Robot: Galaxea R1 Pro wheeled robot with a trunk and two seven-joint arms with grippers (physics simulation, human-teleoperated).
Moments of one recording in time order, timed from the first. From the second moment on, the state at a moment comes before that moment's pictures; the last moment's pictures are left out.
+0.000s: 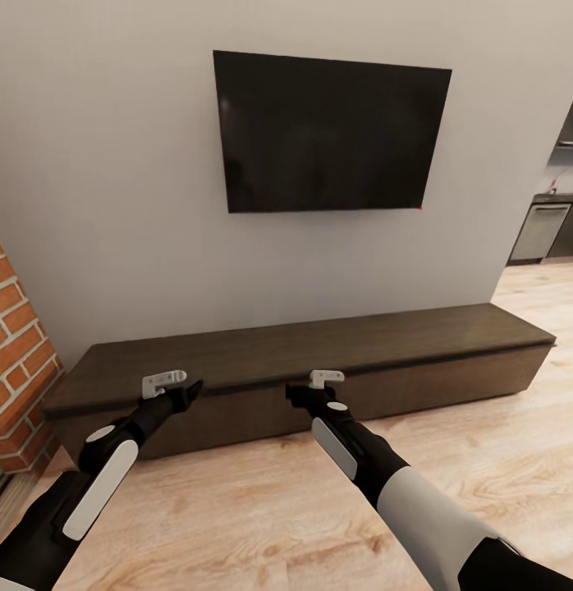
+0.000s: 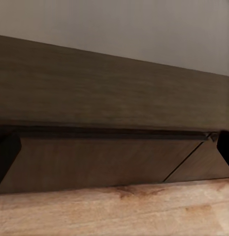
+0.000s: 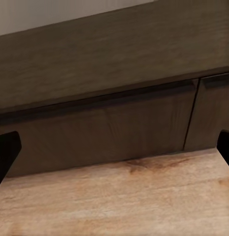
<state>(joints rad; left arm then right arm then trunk) -0.44 0.29 -0.25 -1.40 0.70 0.37 0.19 -0.80 0.12 0.60 -0.72 -0.62 0.20 -0.34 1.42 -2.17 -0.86</state>
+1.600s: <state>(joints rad) -0.44 0.28 -0.24 -1.40 0.70 0.37 0.19 -0.80 0.12 0.60 -0.72 -0.62 0.15 -0.32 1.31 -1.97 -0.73</state>
